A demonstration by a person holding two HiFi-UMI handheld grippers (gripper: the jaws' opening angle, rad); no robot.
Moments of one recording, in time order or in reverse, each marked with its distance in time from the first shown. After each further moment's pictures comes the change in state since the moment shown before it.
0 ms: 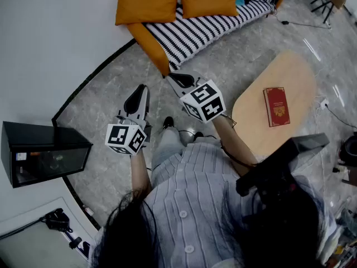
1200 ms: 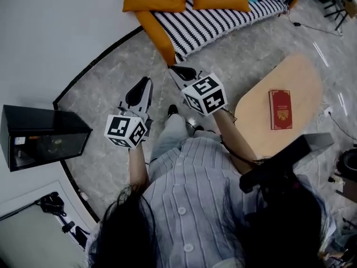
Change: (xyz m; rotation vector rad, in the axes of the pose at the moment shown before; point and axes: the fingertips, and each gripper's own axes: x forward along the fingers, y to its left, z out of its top) left arm 0.015 0.000 -0.009 0.019 0.070 0.040; right arm 0.018 -0.015 -0.011 0.036 0.027 0.066
